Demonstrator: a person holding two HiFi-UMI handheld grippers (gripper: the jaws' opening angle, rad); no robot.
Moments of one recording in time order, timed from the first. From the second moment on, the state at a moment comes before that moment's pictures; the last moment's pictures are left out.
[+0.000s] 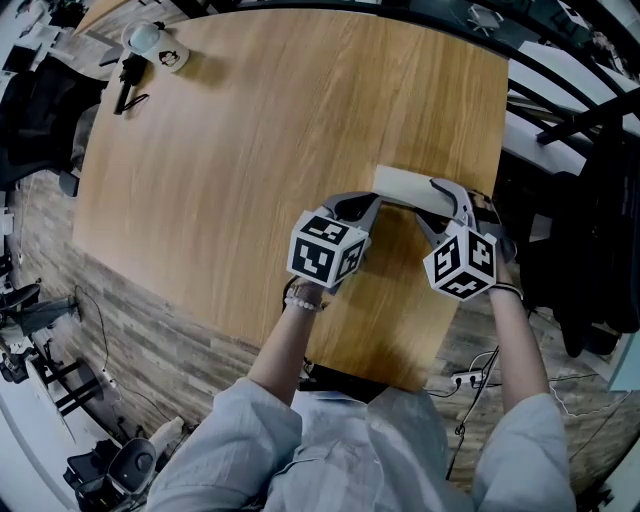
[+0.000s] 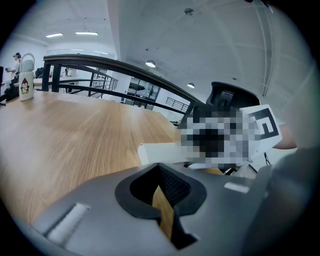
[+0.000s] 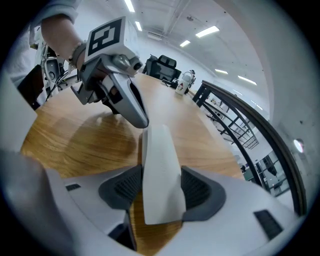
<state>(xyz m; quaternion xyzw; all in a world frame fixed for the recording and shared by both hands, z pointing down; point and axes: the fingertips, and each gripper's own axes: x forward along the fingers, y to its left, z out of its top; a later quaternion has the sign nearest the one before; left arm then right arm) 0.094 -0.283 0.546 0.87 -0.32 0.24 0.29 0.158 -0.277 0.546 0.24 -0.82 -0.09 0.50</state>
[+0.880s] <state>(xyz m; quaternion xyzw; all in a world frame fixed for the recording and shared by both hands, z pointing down) 0.098 -0.287 0.554 0.86 -0.33 0.27 0.28 0.165 -0.287 0.528 0.16 -0.88 0.07 0.44</state>
